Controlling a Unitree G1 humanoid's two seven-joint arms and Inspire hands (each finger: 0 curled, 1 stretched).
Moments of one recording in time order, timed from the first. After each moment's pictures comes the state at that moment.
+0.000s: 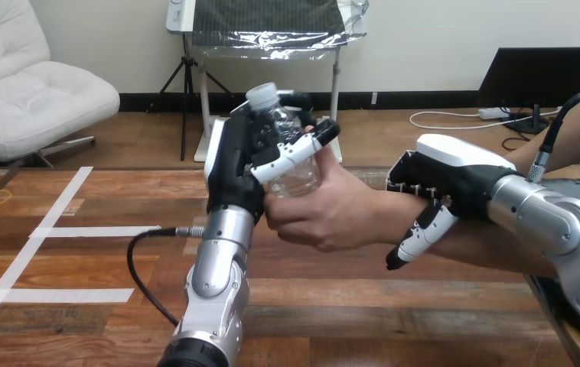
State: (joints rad) left arm -0.60 -0.11 0.07 0.91 -0.03 -0.58 -0.06; right arm -0.50 -0.63 0.27 0.20 -0.52 0.04 0.55
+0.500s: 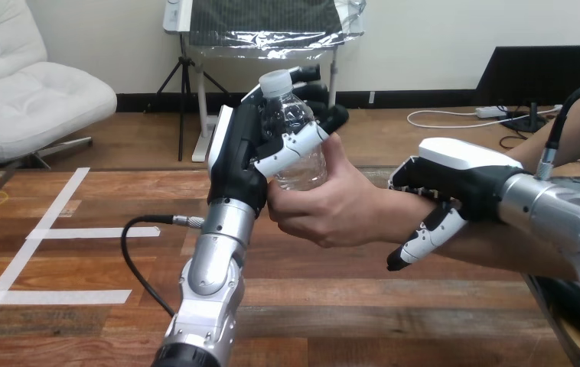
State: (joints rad) left arm -0.53 -0.08 0.02 0.72 0.00 -0.52 -0.08; right arm -0.49 -0.69 0.26 0.18 -0.50 -0.02 0.62
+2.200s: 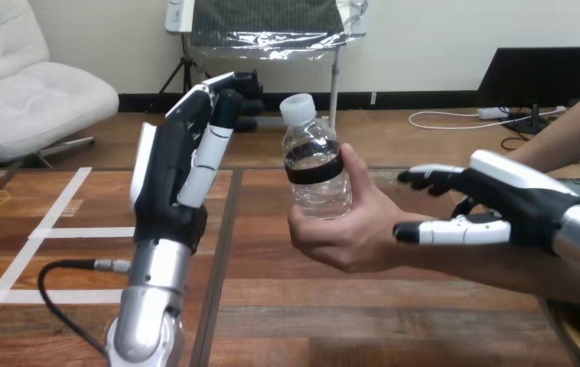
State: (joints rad) left arm -0.11 -0.01 0.01 0.03 -0.03 -0.33 -0.10; right arm -0.20 -0.73 0.05 -0.10 -0.32 0.08 0.54
